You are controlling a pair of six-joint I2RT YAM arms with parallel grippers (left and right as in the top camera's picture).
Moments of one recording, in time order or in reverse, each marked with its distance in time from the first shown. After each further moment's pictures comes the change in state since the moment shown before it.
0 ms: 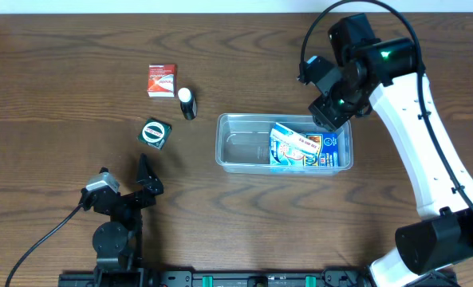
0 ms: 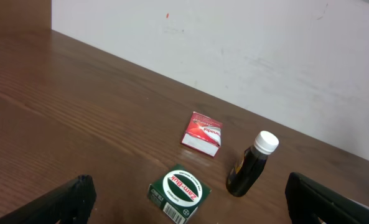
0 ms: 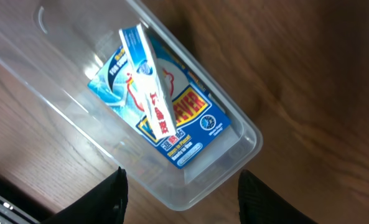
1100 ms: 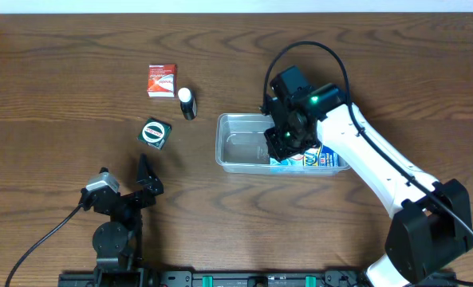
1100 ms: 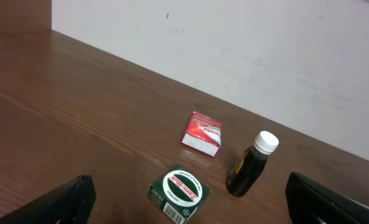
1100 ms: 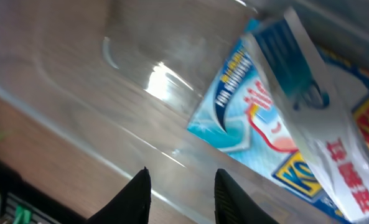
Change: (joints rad) left arm 0.000 0.000 0.000 0.000 0.000 0.000; right arm 0.229 0.003 -0.380 0.334 -0.141 0.566
